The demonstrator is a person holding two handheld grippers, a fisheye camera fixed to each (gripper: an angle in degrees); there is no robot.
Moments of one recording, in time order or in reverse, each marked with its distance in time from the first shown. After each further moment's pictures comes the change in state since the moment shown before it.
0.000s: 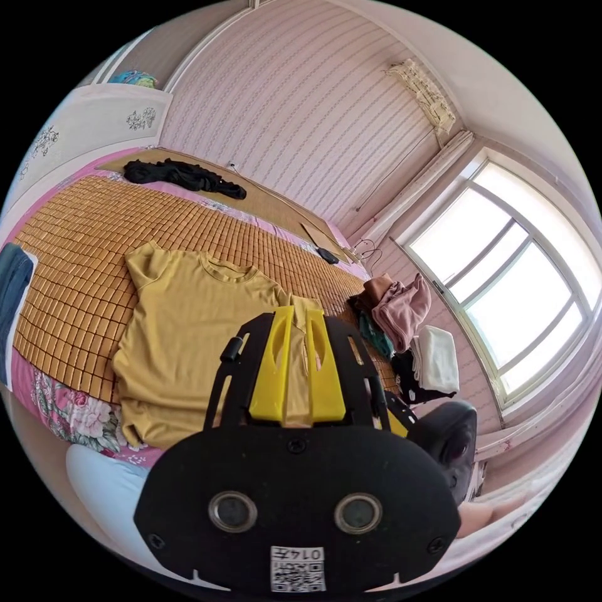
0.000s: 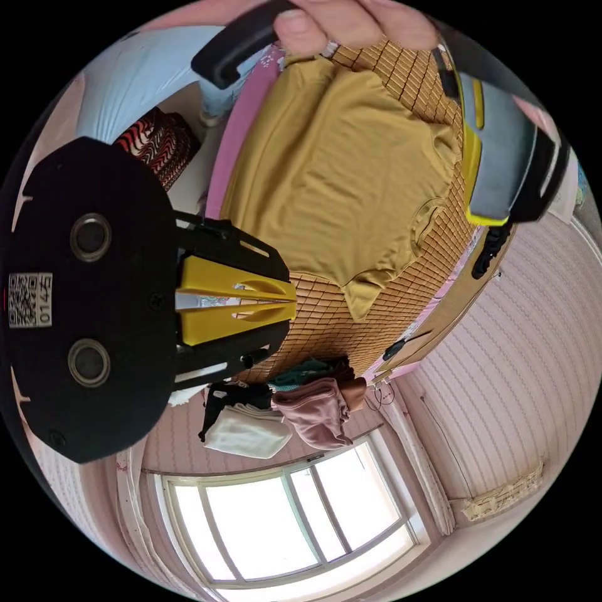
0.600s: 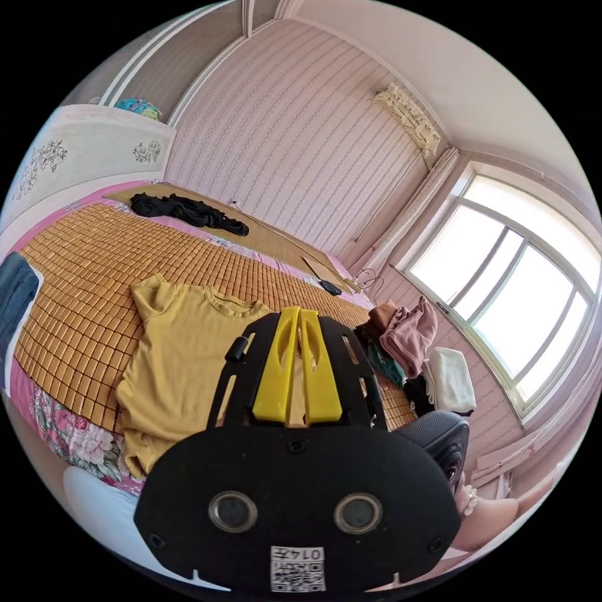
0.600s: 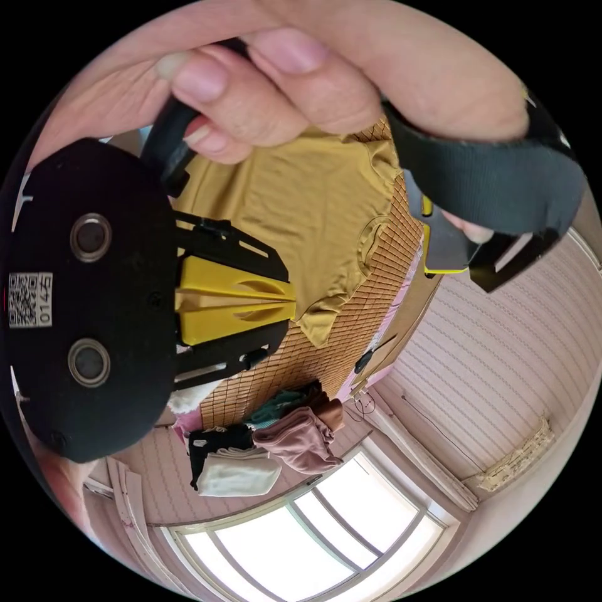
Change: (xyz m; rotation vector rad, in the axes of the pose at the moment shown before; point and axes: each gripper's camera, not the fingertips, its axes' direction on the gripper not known) left arm 0.001 0.034 -0.047 0.191 -0.063 0.066; right arm -0.040 -0.013 0.068 0.150 -0.157 0.163
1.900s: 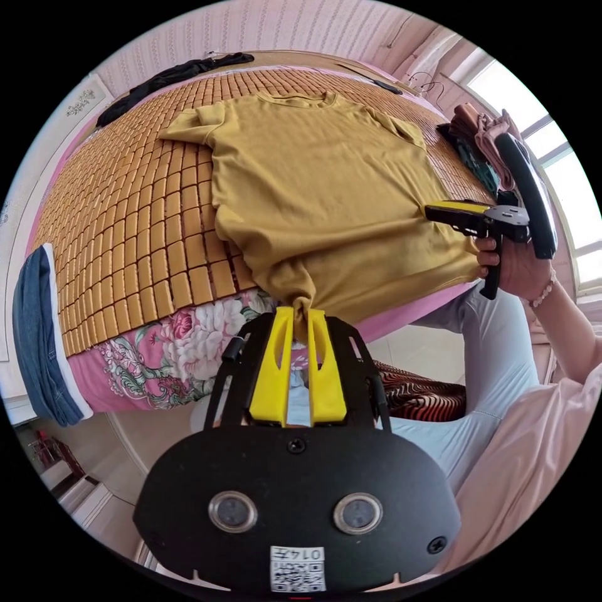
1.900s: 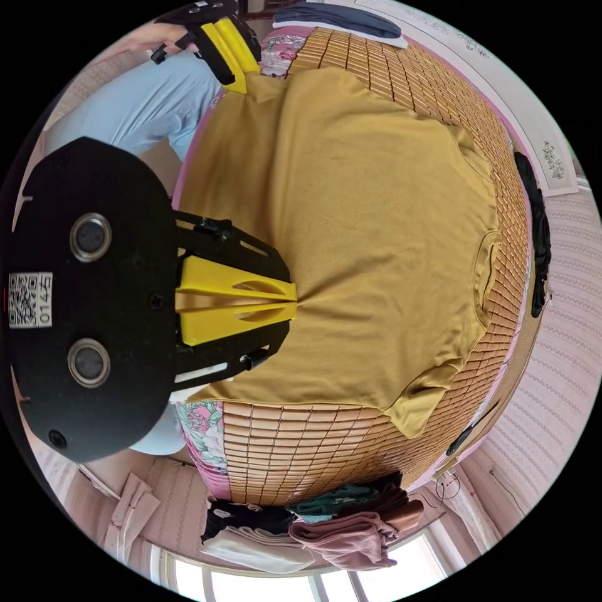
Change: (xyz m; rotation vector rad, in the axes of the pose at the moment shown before) left arm -0.135 0.108 0.078 -0.889 -0.245 0.239; right arm 0.118 -0.013 0.150 -0.451 -0.259 -0.034
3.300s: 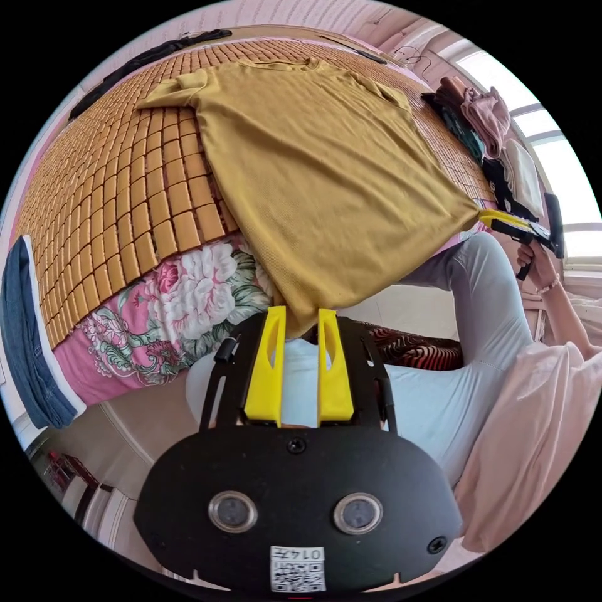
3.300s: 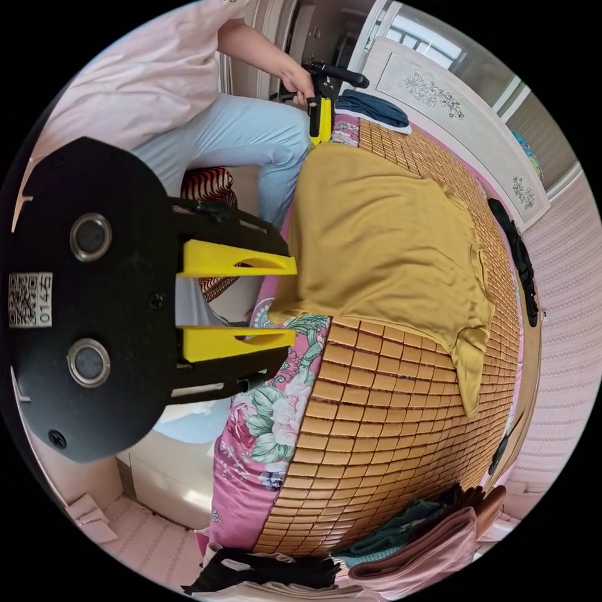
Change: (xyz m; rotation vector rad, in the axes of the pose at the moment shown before) left arm -0.028 -0.014 -0.016 -0.155 0.069 0.076; right arm 0.225 0.126 -0.159 0.007 -0.442 -0.083
